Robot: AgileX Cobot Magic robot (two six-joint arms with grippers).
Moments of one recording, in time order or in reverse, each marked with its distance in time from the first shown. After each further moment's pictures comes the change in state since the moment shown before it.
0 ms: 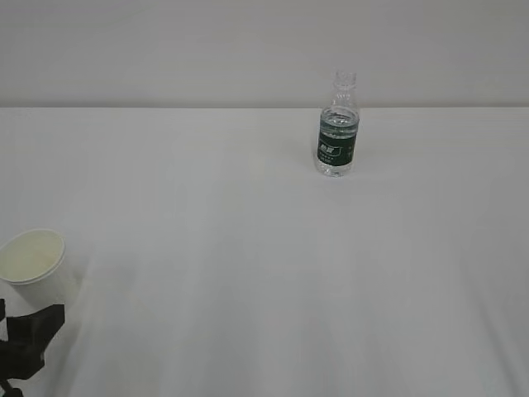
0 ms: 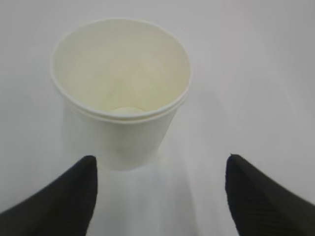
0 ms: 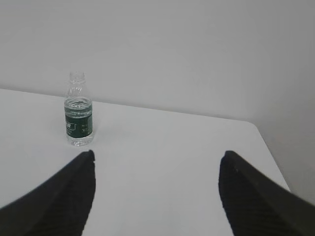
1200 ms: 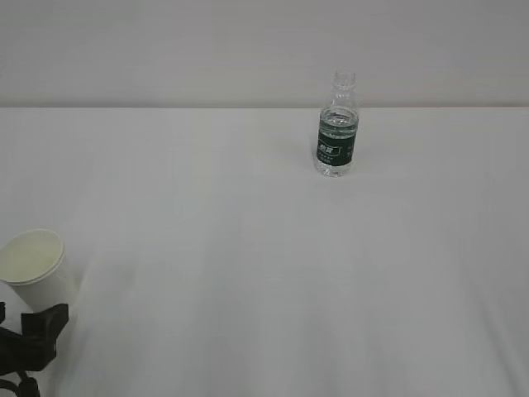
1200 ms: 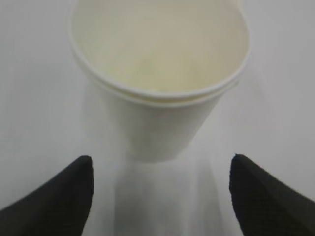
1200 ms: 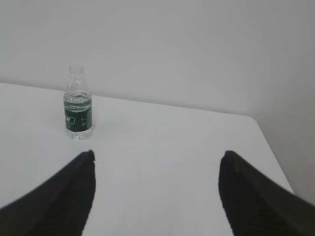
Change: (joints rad) left arm 0.000 0.186 -0.051 -0.083 -0.072 -0.001; right arm 0.000 0.000 0.000 -0.002 0.021 -0.004
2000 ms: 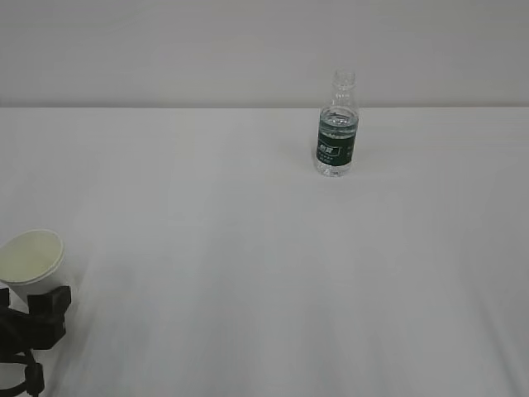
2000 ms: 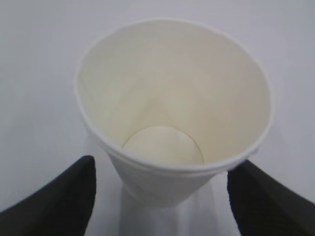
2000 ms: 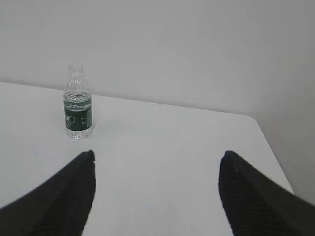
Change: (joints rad) left arm 0.000 0.032 -0.074 -0.062 -0.001 0.000; right arm 0.000 0.000 0.000 0.000 0.002 0.000
